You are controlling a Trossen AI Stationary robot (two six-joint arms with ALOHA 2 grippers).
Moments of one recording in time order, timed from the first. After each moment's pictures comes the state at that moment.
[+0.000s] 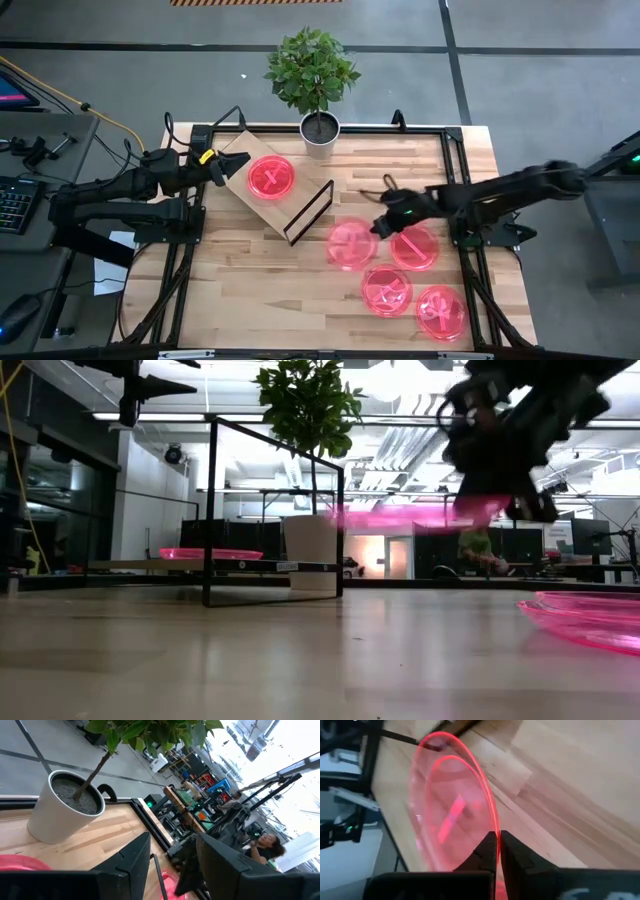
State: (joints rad) left arm 0.15 0.49 0.60 -0.15 -0.30 -0.81; right arm 0.07 1.18 0.59 -0.18 -0.11 1.13
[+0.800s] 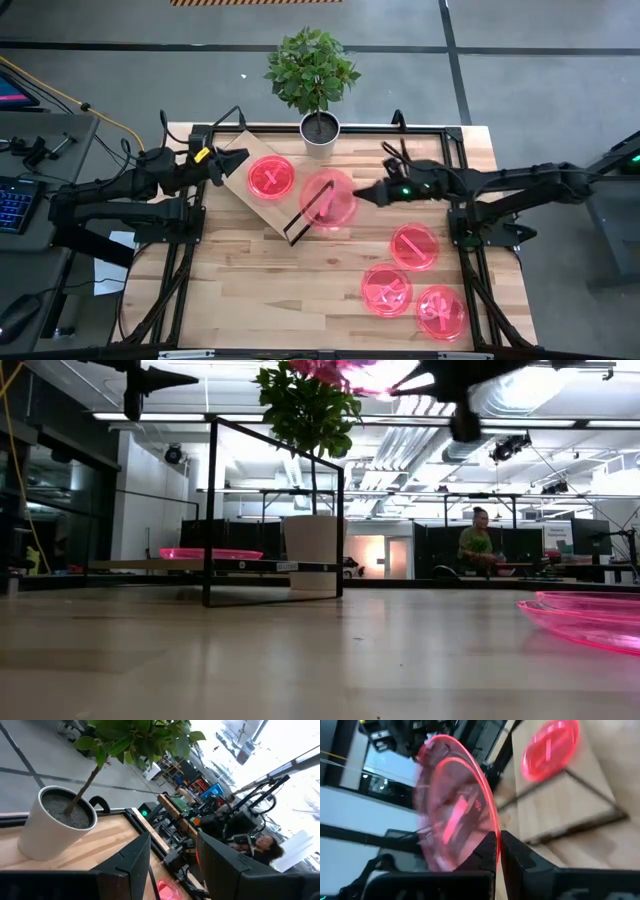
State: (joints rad) left arm 0.15 0.49 0.60 -0.08 -0.30 -0.74; right arm -0.02 1.09 0.78 0.01 0.03 1.08
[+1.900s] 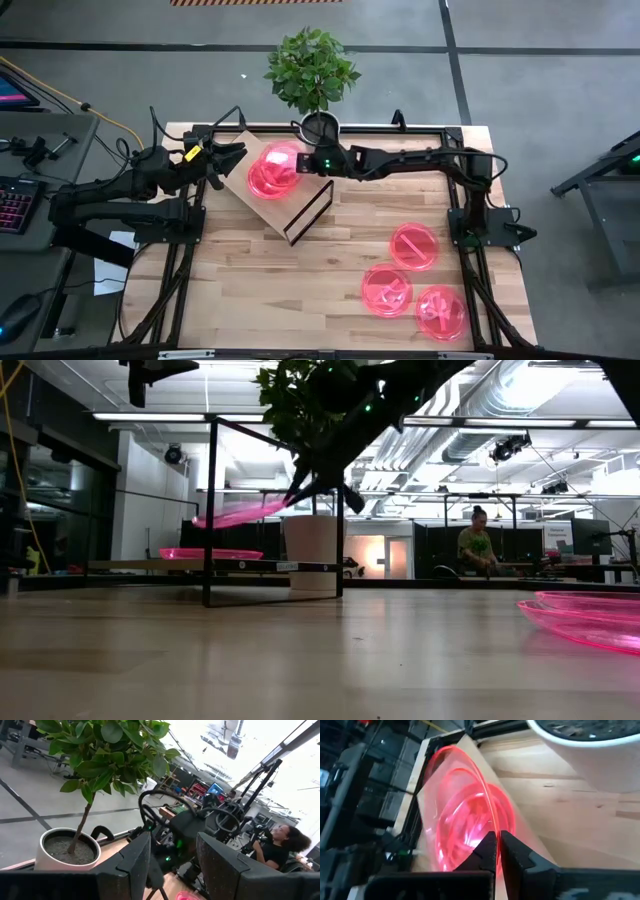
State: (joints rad) left arm 0.15 0.49 0.60 0.01 -0.30 -0.49; right arm -0.22 1.93 1.42 -0.11 0.23 1.11
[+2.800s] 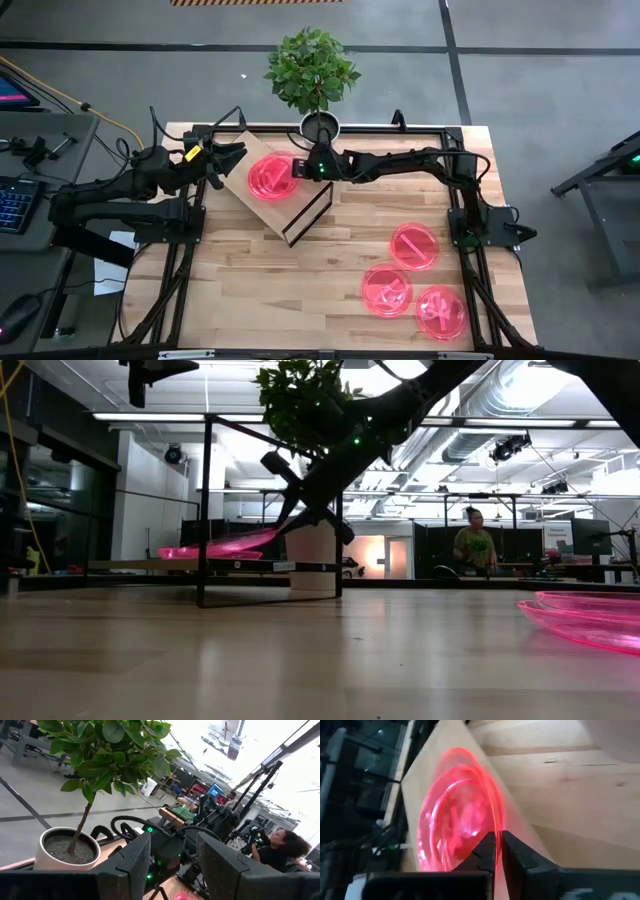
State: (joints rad) left arm 0.15 0.49 0.60 0.01 -0.30 -0.50; right arm -0.24 2.05 1.42 -0.01 0.14 1.14
